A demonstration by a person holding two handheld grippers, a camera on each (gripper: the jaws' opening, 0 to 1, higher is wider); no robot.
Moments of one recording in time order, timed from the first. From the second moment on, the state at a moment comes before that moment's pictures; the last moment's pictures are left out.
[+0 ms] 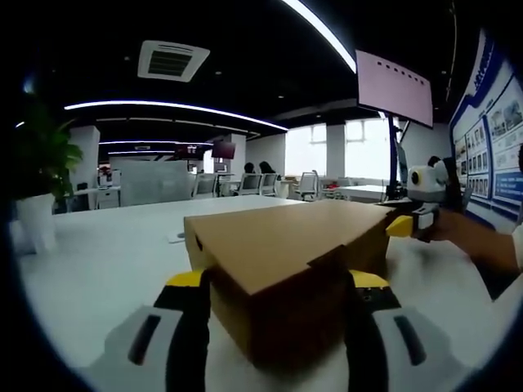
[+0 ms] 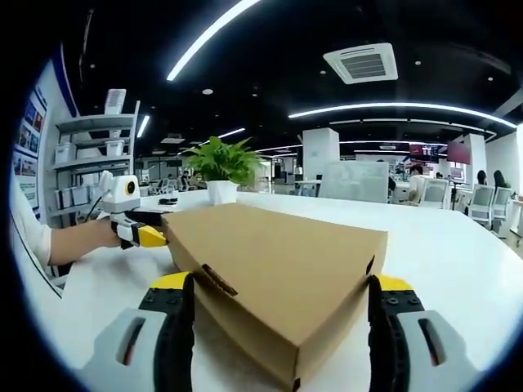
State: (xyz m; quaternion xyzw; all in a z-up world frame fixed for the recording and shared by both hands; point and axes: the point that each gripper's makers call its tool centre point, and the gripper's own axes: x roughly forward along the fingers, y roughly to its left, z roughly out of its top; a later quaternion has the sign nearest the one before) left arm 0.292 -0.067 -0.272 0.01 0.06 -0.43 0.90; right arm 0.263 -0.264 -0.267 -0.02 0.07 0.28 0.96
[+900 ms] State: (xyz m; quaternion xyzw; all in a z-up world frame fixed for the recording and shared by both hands) left arm 0.285 -0.060 -0.272 0.02 0.06 -0.43 0.90; right arm 0.260 -0.264 -0.267 -0.02 0.07 0.29 0.96
